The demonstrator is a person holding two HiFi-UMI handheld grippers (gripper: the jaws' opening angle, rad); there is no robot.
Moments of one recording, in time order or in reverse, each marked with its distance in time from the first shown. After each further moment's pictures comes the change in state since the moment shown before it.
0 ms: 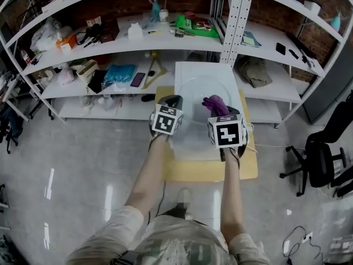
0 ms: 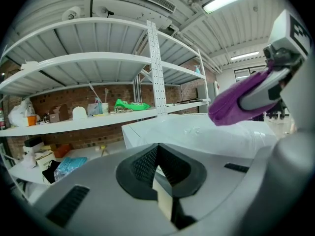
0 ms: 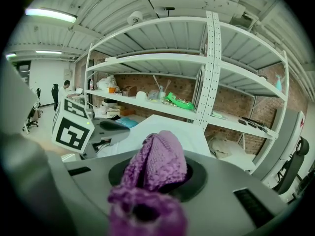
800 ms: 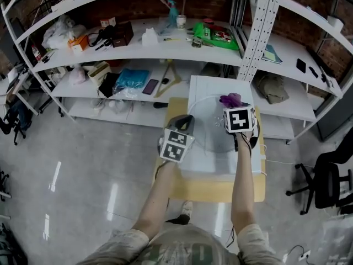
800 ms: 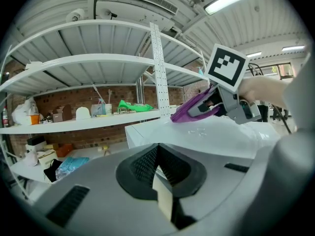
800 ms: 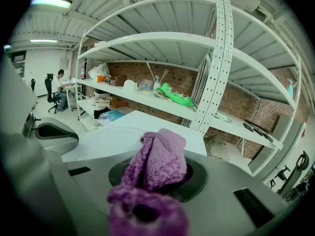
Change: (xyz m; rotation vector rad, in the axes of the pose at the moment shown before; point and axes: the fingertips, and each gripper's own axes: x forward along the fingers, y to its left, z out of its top) left arm -0.003 0.006 0.000 -0.011 -0.021 0.031; right arm 0.127 -0.060 0.039 -0.077 0.084 -0.039
